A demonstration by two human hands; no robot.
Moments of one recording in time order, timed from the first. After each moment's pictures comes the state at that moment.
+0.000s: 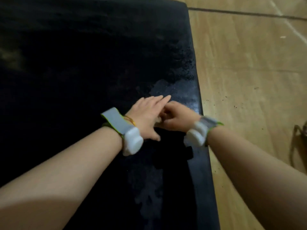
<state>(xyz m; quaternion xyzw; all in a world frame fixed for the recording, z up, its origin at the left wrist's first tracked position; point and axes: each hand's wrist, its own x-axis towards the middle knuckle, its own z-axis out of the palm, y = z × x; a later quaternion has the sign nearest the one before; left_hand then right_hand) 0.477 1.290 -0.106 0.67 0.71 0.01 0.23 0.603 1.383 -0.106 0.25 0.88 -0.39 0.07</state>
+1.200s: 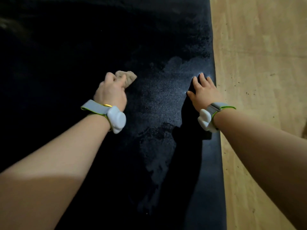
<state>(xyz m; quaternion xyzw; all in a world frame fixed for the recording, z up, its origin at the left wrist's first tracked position) 0.429 1.206 -0.144 0.37 0.92 0.13 0.06 0.633 1.396 -0.147 0.42 0.89 -0.12 0.15</state>
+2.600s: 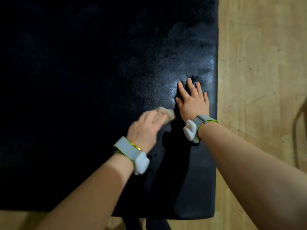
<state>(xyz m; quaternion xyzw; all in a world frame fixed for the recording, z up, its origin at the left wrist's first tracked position) 0.597 1.081 -0.158 0.57 0.79 0.18 0.14 0.691 1.252 -0.147 0.45 0.87 -0.17 0.12</state>
